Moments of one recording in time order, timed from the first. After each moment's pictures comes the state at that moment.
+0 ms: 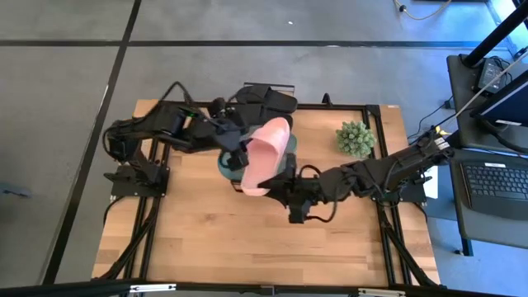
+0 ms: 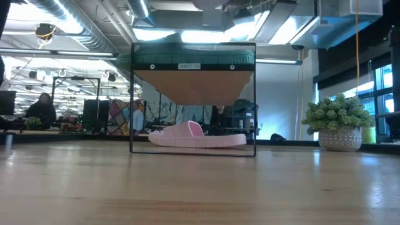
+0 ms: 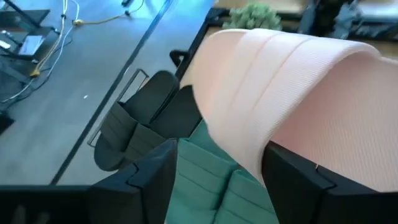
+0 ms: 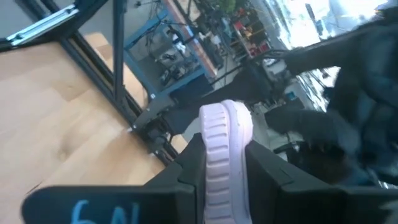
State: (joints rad) left arm -0.14 1.73 2.31 -1.46 -0.63 -0.27; right arm 0.42 1.56 1.49 -0.10 0.42 -0.91
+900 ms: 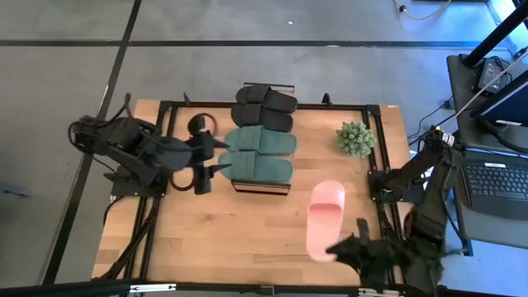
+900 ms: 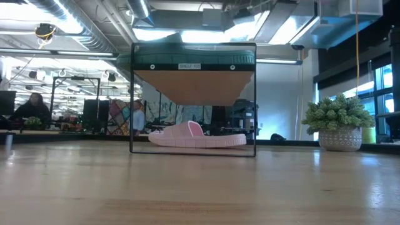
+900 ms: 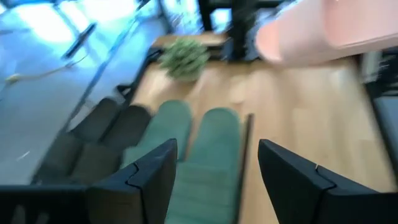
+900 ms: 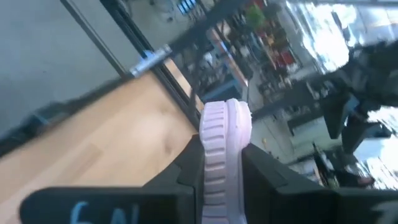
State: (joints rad) left arm -0.37 1.39 1.89 -1.18 -0.57 -0.21; right arm 1.08 1.44 1.34 -0.33 0.99 -0.55
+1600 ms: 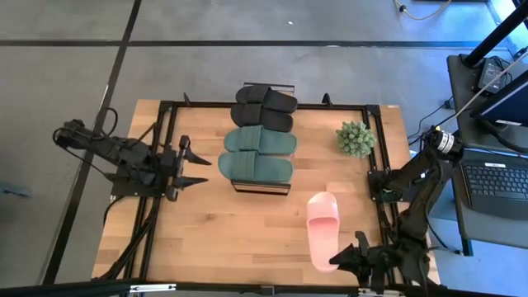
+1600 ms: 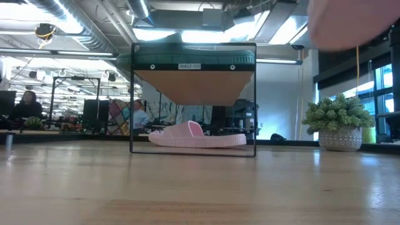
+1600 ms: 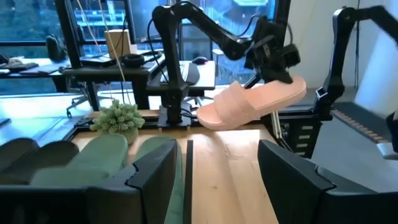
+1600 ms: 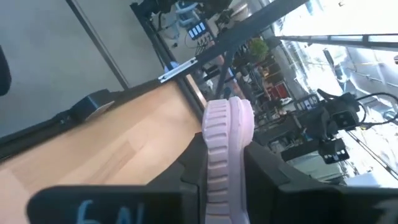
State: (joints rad) left arm -0.37 0.60 0.69 -0.17 -0.30 -0.03; right arm 1.18 1.44 0.84 0.35 1.00 -0.77
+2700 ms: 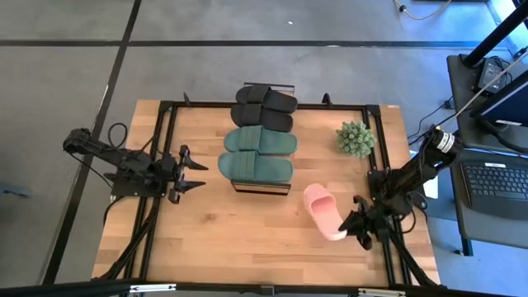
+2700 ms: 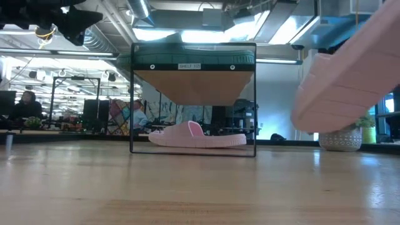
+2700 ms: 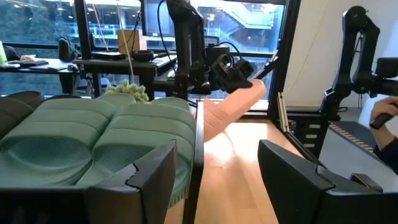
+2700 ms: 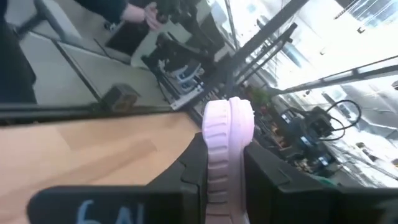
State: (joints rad) left arm -0.37 0.27 0.22 0.06 -0.33 -0.06; right arm 1.08 1.44 0.00 1.57 0.66 -0.87
